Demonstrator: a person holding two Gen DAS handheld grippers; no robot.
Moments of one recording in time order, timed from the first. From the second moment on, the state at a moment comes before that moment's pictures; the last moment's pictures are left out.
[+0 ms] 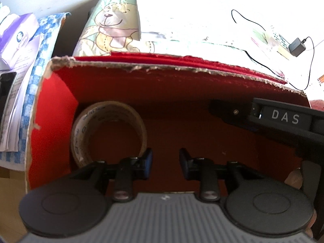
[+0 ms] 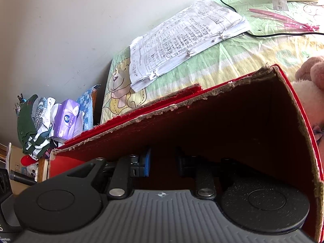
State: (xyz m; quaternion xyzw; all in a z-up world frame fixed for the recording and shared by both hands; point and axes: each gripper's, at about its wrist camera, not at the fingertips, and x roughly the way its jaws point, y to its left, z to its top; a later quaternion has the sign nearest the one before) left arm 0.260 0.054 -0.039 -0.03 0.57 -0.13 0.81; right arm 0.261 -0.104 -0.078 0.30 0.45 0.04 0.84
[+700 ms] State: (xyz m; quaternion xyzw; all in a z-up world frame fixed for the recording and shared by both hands) left arm 0.256 0.046 -0.040 -0.01 0.57 -0.13 0.81; right arm 0.267 -0.102 -0.086 0.29 0.49 0.03 0.82
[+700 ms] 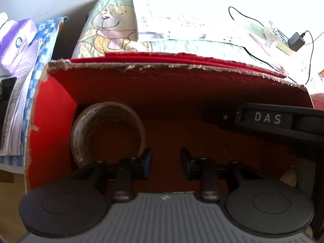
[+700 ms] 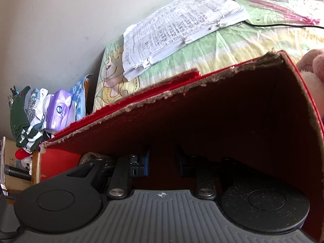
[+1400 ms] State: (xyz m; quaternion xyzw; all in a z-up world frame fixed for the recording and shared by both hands) left arm 0.166 0.034 0.035 0.06 0.36 -0.17 0.92; right arm 0.188 -0.128 -0.009 0.30 0.36 0.14 0.88
